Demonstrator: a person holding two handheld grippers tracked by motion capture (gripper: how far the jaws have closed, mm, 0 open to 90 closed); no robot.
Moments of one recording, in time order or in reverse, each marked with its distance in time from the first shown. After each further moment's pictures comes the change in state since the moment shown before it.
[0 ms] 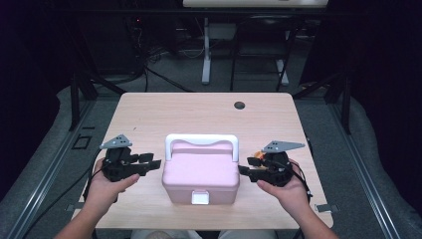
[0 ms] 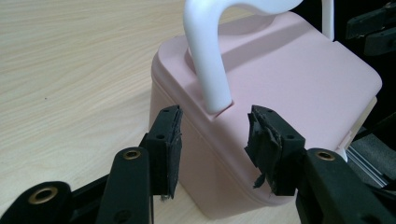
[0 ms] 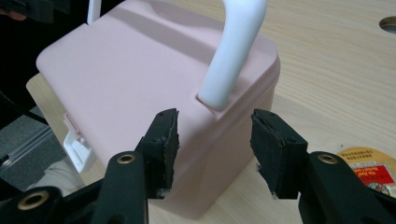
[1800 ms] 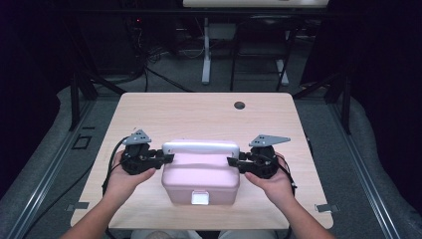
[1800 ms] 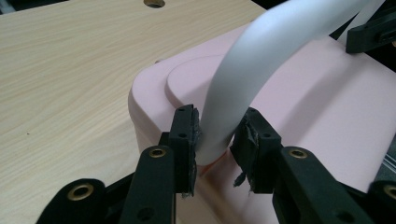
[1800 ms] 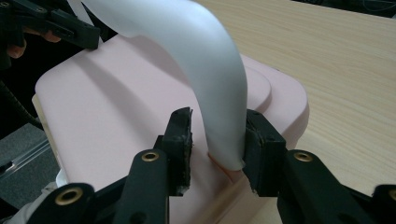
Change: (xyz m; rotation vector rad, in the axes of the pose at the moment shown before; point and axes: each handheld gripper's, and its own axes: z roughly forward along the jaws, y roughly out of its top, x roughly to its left) left arm -0.011 0.013 0.035 0.001 0.016 0.092; right arm 0.003 0.013 0.032 -0.056 0.044 -0.039
